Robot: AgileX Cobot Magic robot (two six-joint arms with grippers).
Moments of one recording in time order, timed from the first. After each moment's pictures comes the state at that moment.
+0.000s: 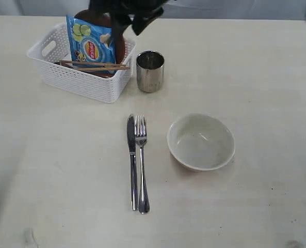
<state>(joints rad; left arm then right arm) -0.22 0.00 0.00 0.00 0.32 0.02 0.64 2.17 -2.12 0.16 1.22 -0.07</state>
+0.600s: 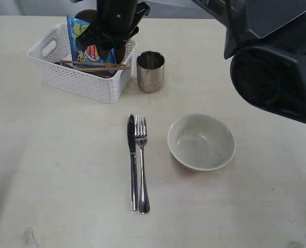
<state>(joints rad) -0.22 0.00 0.00 0.00 0.32 0.02 0.71 2.42 -2.36 0.06 1.22 -0.17</state>
